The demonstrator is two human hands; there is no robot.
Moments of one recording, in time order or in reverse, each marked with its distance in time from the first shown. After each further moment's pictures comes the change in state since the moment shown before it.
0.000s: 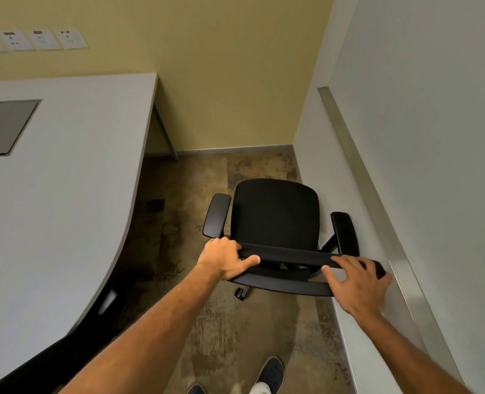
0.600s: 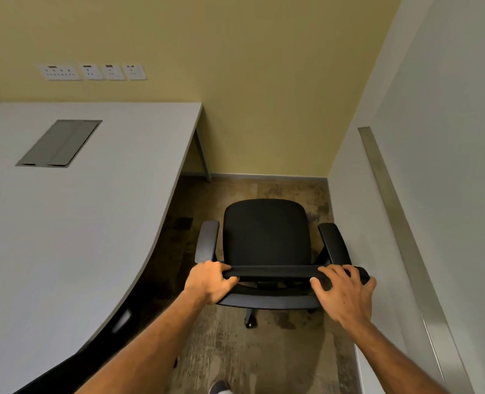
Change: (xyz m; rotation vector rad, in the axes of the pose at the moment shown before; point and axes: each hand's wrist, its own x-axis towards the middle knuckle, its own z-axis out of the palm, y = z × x) left_hand 0.009 -0.061 -0.025 -0.139 0.069 -0.295; right_hand 0.104 -0.082 -0.007 -0.068 -0.122 -0.226
